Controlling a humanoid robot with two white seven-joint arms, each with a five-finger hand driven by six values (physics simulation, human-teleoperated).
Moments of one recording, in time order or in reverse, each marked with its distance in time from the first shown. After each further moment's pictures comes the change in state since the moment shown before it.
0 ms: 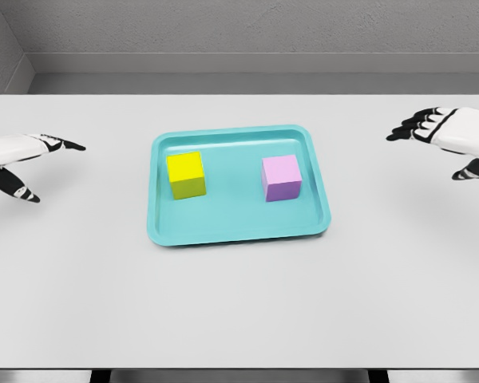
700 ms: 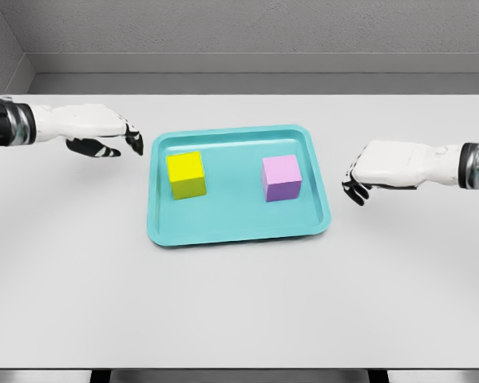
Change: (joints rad) left arm -0.252 -0.224 -0.172 -0.032 -0.192 0.000 -0.044; right arm -0.219 0.126 0.390 -0.005 0.026 0.000 0.000
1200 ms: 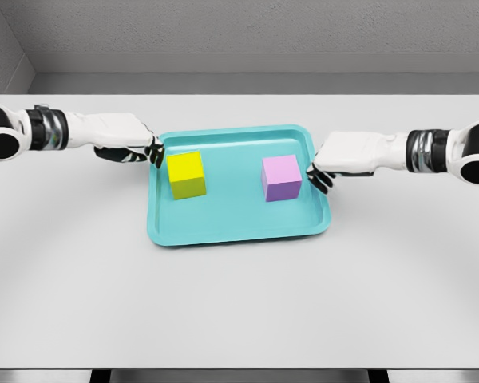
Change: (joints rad) left arm 0.003 -0.063 -0.012 -0.017 -0.081 0.000 -0.008; right arm -0.124 0.188 0.099 0.174 0.084 0.000 0.000
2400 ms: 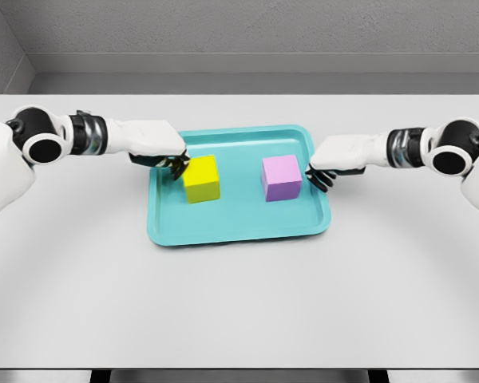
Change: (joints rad) left arm 0.002 -0.115 -0.005 0.004 -0.084 0.002 0.000; right arm -0.084 0.106 0.105 0.240 0.053 0.000 0.000
